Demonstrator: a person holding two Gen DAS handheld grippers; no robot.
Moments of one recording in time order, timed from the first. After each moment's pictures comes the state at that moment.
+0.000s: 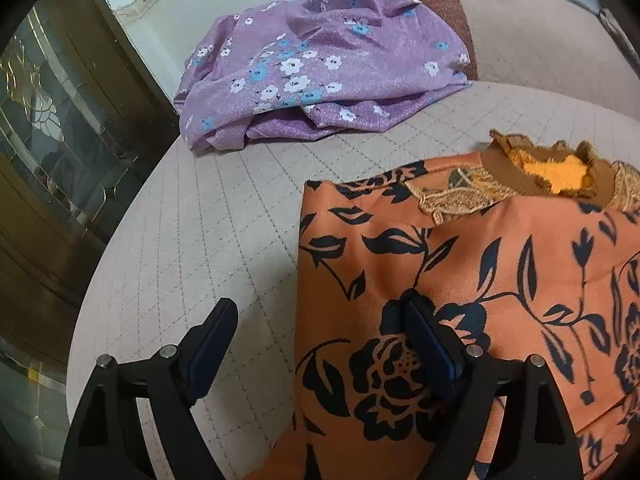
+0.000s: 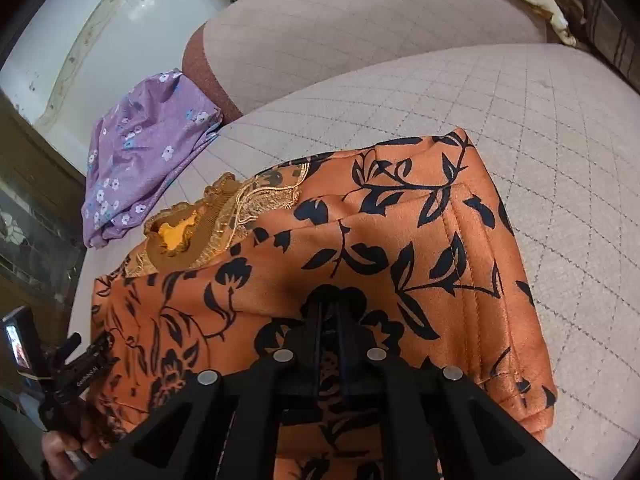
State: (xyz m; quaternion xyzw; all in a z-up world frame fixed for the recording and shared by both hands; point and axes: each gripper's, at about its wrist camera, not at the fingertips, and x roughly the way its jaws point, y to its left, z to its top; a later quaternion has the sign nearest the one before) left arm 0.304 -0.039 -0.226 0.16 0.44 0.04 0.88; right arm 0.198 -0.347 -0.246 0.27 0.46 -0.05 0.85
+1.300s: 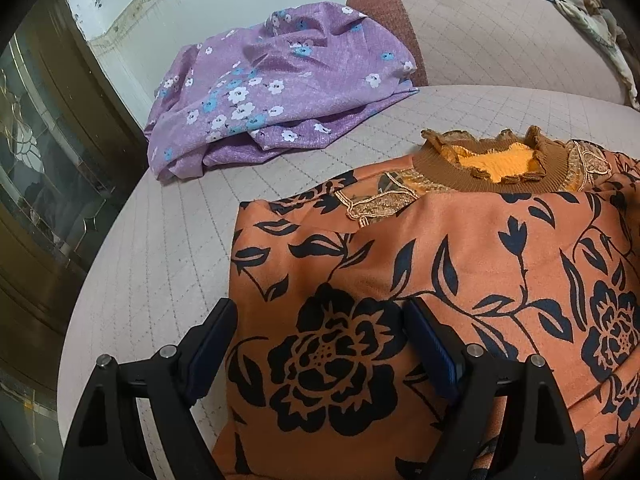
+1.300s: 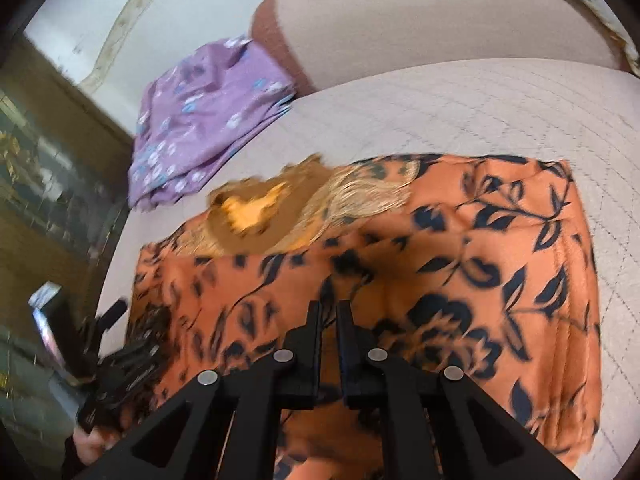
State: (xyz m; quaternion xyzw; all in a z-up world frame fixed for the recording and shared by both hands) left arm 0.286 -0.073 -0.234 0.18 0.42 -0.01 0.89; right arm 0.221 -0.309 -0.229 0.24 0.48 0.08 0.84
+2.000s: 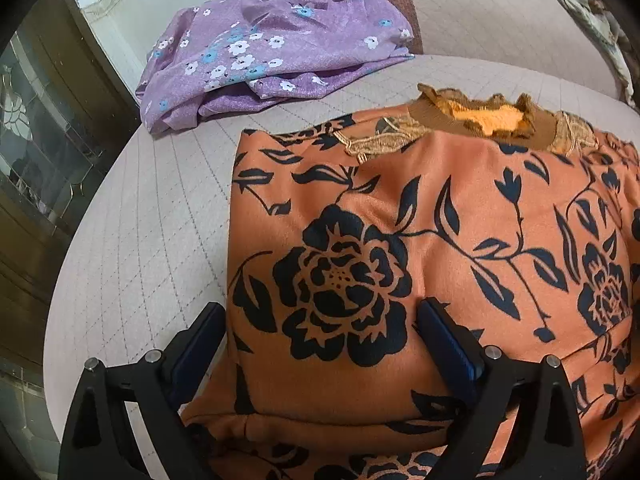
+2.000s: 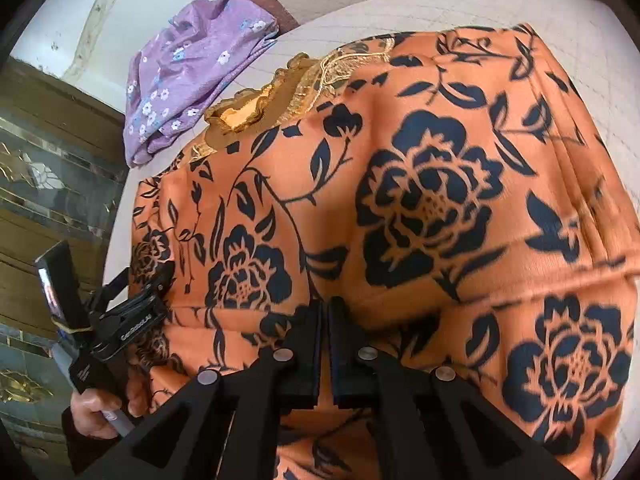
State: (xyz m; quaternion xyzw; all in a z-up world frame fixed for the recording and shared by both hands) left arm 0.264 -0.055 -0.243 0.15 0.47 -0.02 0.87; right arm 0.163 -0.291 -0.260 0.29 0.54 0.07 0.79
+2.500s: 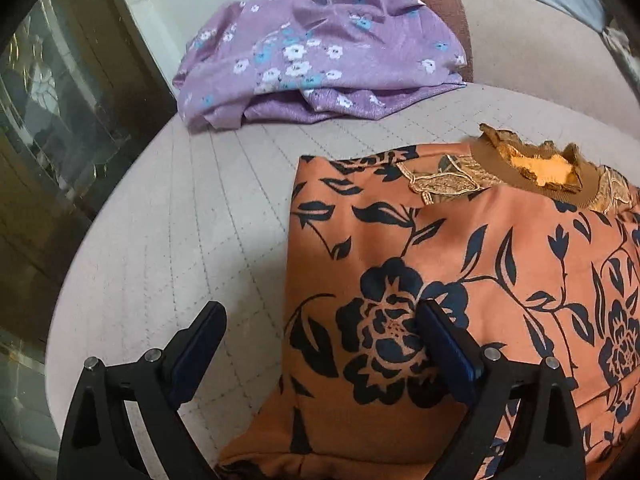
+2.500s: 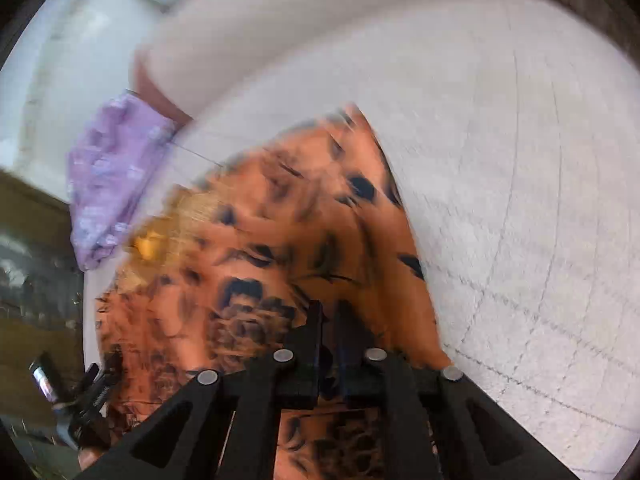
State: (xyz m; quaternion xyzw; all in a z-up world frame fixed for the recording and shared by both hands) left arm 0.287 -0.036 -0.232 0.13 0.46 0.03 0.88; right arm 0.171 -0.413 -0.260 0.35 0.50 -0.06 0.79
